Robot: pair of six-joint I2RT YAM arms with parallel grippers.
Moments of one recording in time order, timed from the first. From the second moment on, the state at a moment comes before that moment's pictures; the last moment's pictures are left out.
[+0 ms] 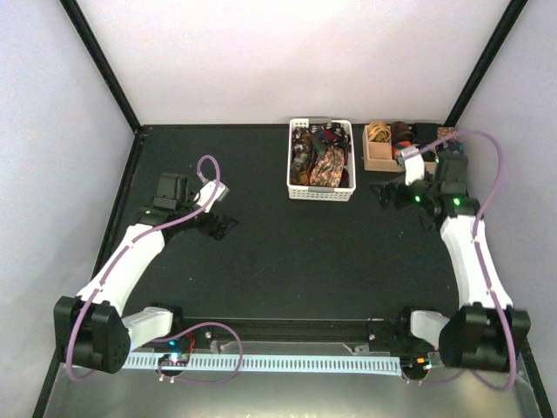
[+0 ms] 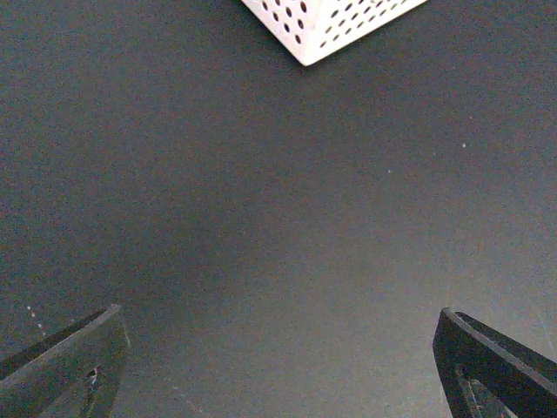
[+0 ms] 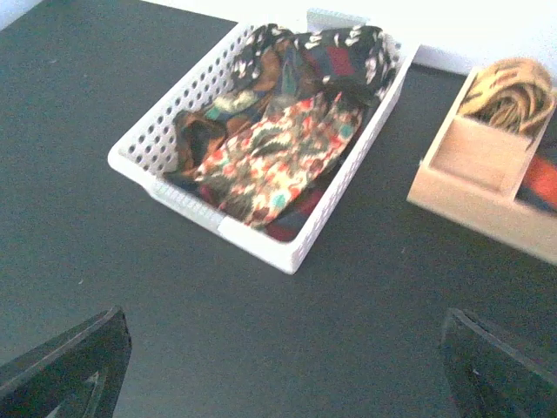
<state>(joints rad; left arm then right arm) -0.17 1.13 0.83 -0.57 0.46 0.30 -0.10 1.10 0.94 -0.54 -0.57 -0.30</state>
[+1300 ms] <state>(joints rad) -0.17 1.14 0.85 -0.55 0.46 0.27 0.25 2.26 1.88 -0.66 -0.19 -0.14</state>
